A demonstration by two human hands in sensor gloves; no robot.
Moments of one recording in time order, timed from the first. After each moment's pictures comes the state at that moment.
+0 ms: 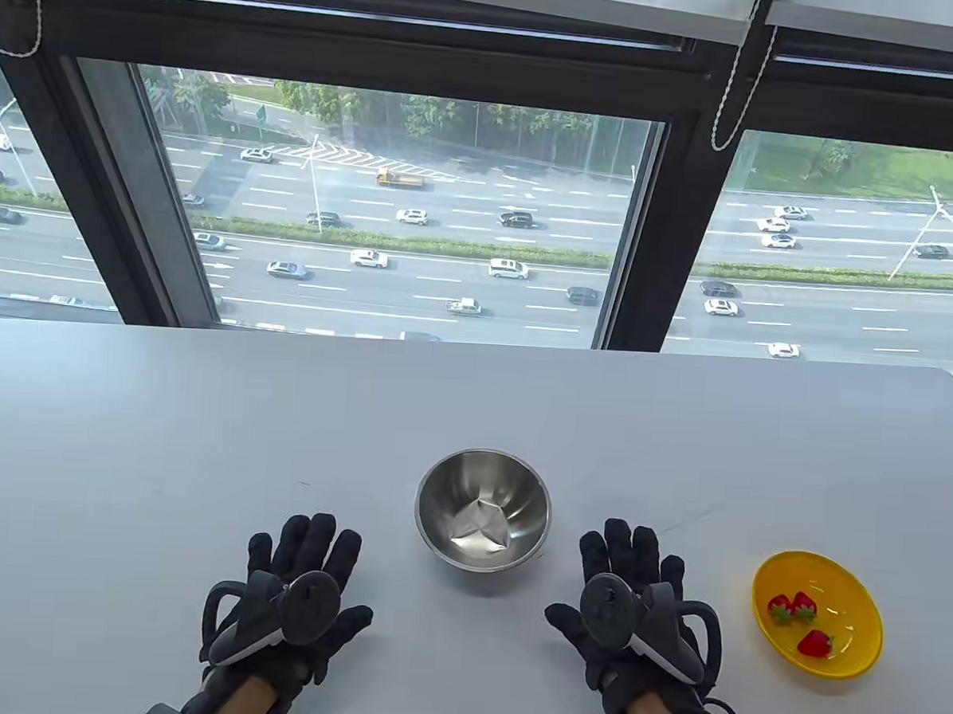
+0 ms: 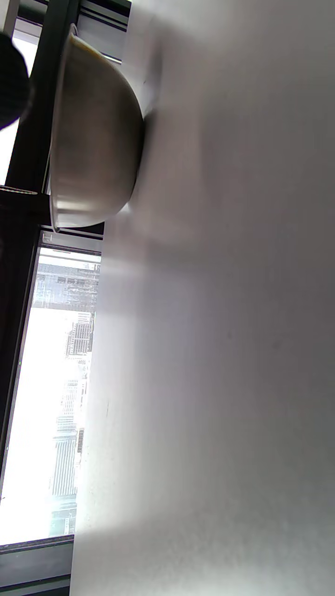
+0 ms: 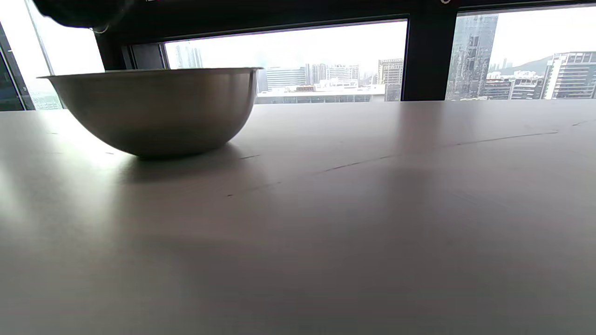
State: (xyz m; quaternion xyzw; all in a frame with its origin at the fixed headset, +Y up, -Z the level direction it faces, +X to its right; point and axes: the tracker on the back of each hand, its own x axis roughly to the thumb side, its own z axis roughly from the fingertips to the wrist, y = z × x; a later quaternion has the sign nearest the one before) left_hand -0.202 -0.749 -0.297 -0.03 -0.13 0.05 0.99; right_hand 0.160 -0.726 -0.304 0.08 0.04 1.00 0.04
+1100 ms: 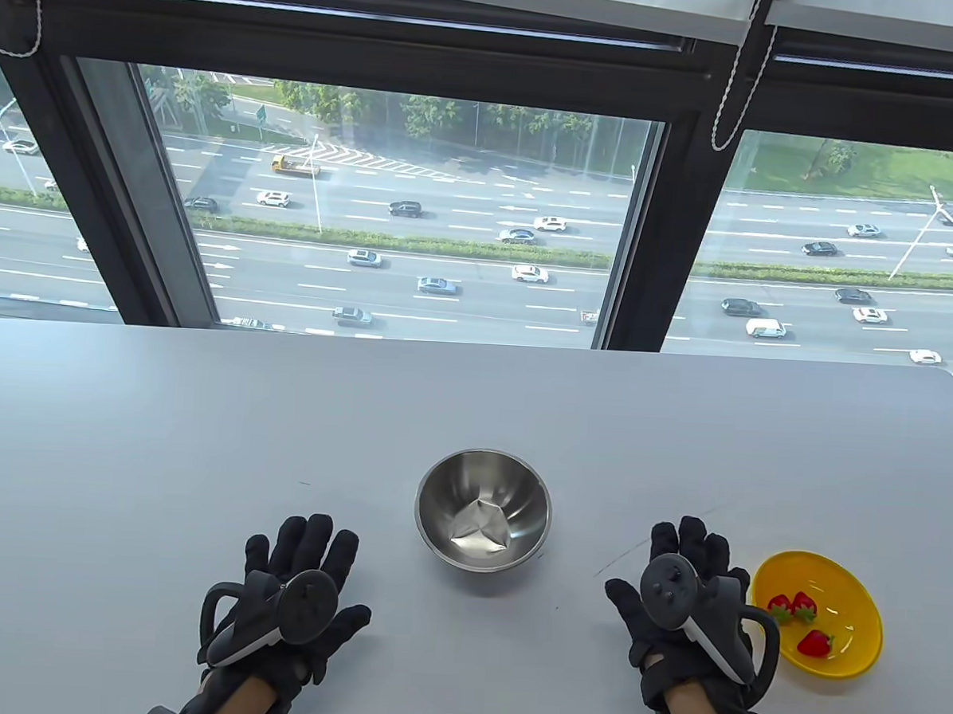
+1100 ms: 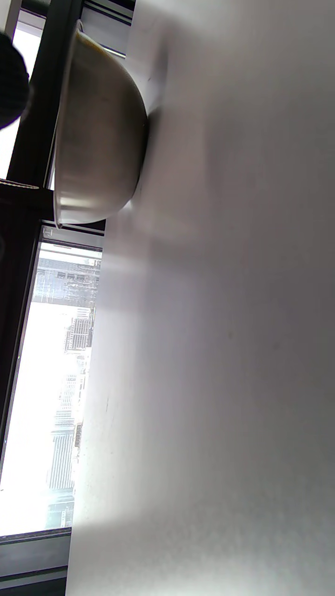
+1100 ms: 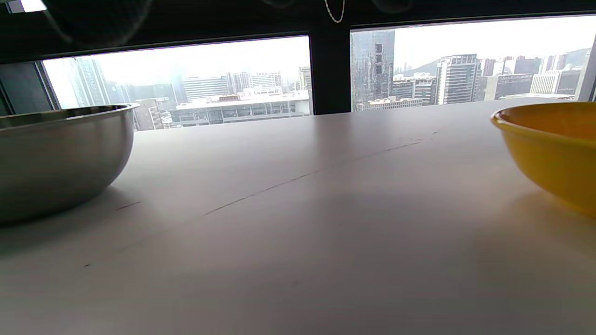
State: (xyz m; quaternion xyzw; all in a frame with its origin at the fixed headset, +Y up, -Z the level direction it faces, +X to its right) left_hand -0.204 -0.748 -0.296 -0.03 -0.12 0.05 0.99; right_hand 0.223 -0.707 -0.311 -0.07 0.02 1.00 0.06
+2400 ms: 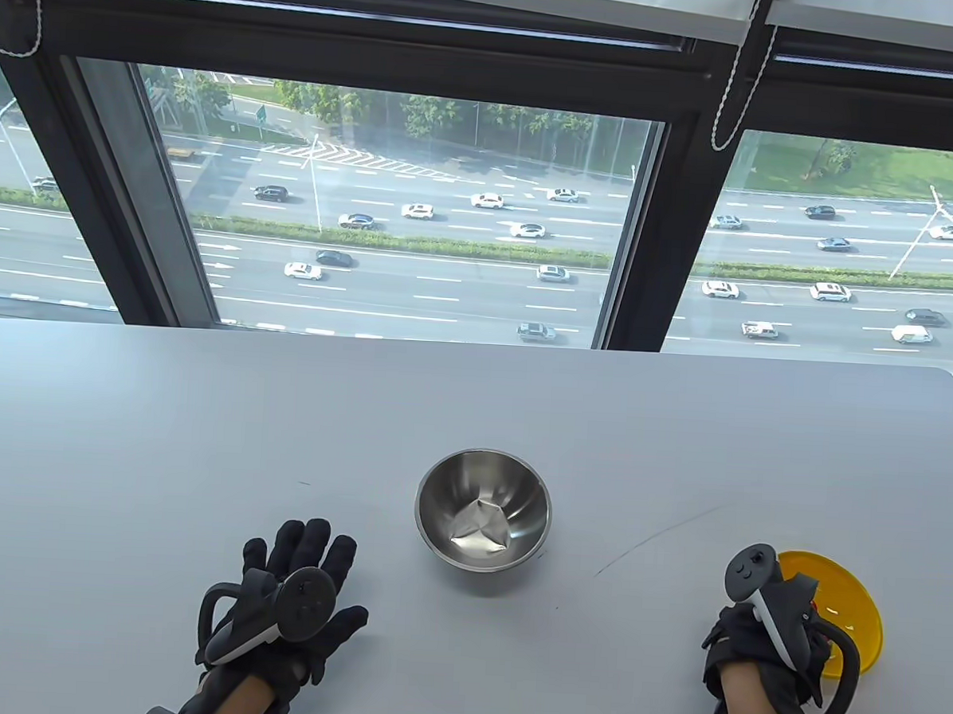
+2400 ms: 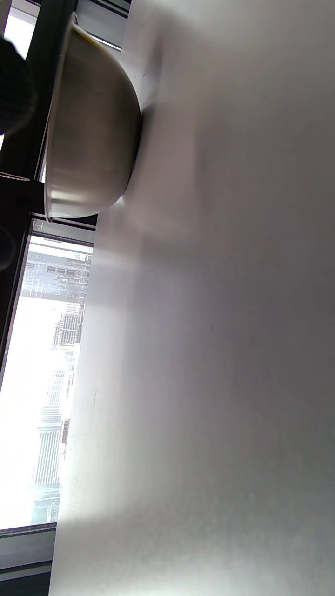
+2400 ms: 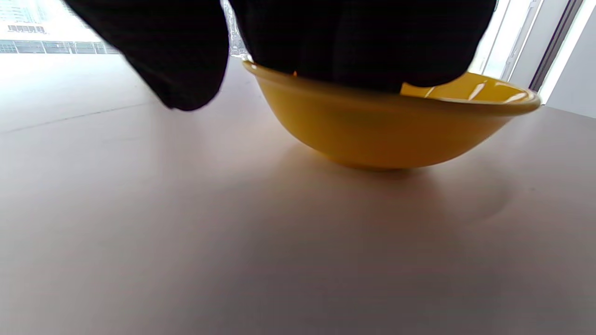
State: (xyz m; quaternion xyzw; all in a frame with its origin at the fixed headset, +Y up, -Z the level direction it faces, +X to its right) left_hand -0.207 -0.751 -0.297 -0.05 -0.11 0.06 0.99; right_hand 0.306 -0.732 -0.325 -0.29 0.10 0.95 0.00
